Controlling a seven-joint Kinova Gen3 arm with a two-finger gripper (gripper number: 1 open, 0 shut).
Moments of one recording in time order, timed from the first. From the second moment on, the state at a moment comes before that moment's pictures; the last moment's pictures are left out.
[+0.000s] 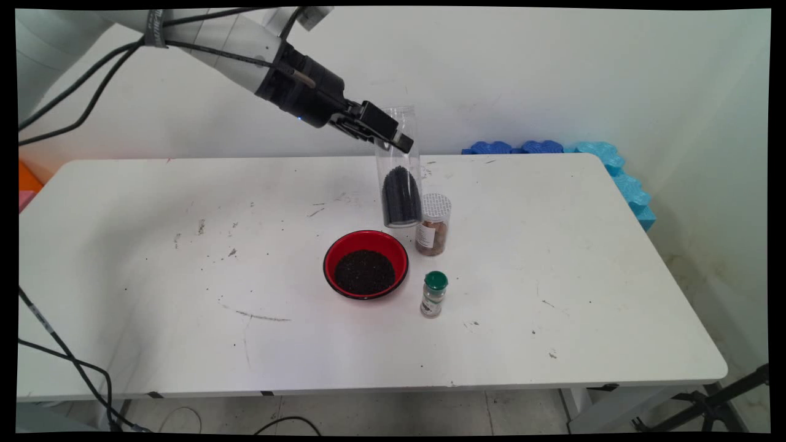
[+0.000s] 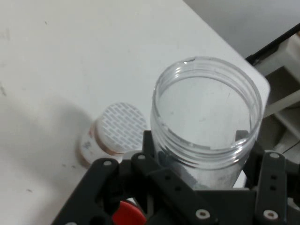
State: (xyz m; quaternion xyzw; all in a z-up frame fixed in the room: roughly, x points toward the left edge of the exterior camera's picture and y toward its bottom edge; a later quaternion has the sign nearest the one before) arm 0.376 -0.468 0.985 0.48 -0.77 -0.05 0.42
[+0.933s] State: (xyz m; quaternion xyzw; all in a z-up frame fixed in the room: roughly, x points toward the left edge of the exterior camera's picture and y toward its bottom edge) arm 0.379 -0.479 1.002 0.31 -0.85 0.12 0.41
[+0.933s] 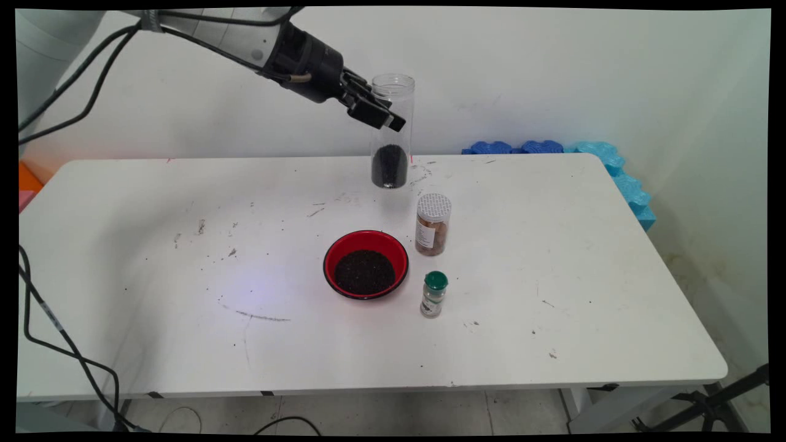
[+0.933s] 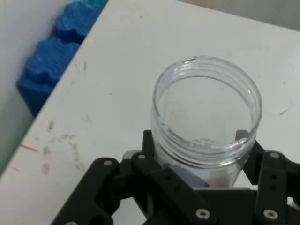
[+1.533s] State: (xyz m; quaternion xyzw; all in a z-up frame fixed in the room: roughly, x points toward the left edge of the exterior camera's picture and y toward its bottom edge) arm 0.388 -0.478 0.992 0.27 -0.86 0.17 0.40
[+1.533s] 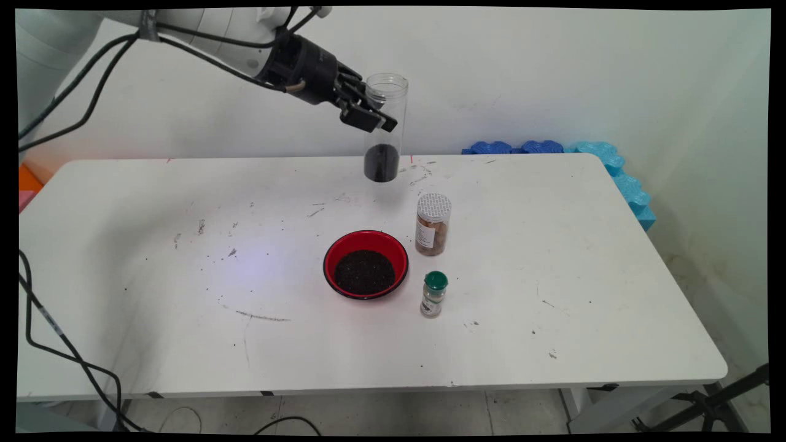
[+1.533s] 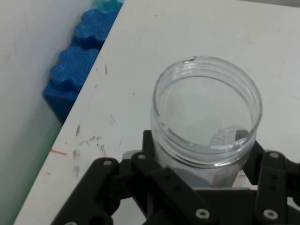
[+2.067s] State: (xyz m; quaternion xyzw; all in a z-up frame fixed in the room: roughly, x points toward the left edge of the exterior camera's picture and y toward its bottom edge) arm 0.406 -0.476 0.950 0.30 -0.85 0.17 0.39
